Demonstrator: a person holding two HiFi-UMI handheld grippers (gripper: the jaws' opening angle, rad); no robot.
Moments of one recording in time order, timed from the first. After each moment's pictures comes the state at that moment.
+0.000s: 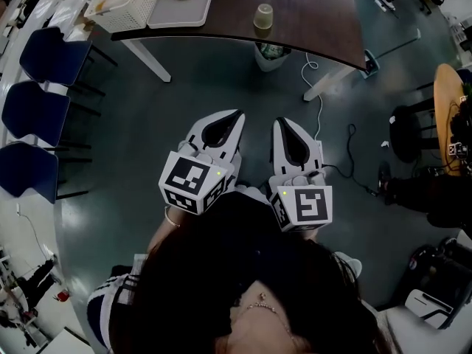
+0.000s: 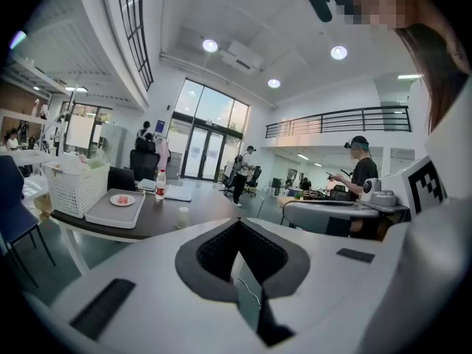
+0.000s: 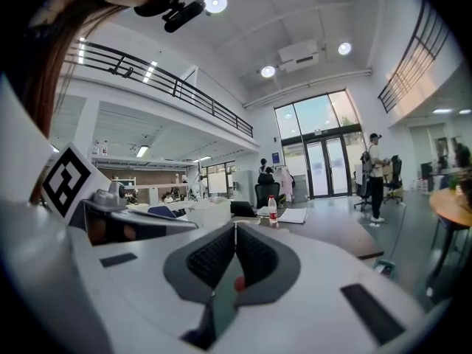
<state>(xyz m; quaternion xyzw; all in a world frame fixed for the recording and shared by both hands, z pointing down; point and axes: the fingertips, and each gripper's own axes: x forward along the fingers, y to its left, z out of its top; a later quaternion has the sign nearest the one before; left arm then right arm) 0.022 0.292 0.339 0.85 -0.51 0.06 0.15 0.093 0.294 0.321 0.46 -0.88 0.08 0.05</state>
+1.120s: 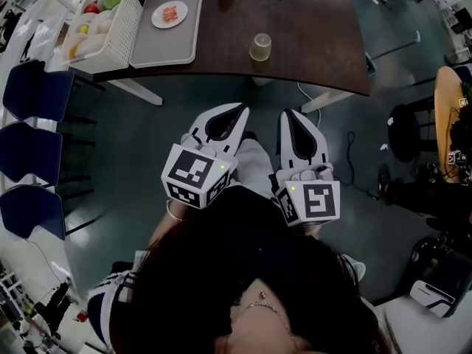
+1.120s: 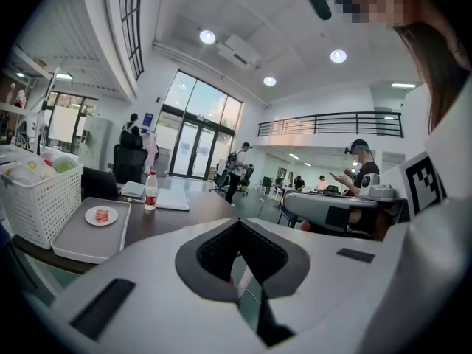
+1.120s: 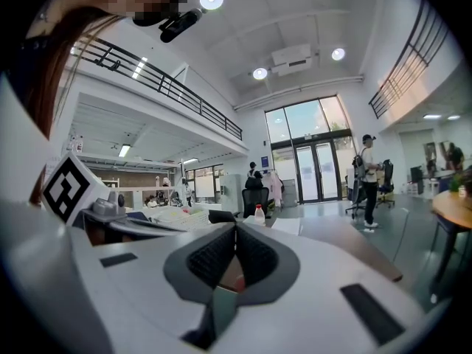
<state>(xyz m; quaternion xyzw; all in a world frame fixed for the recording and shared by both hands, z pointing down) -0.019 0.096 0.342 0.87 -0.46 0.06 0.15 0.053 0.103 0.313 0.50 -0.86 0.07 0.03</state>
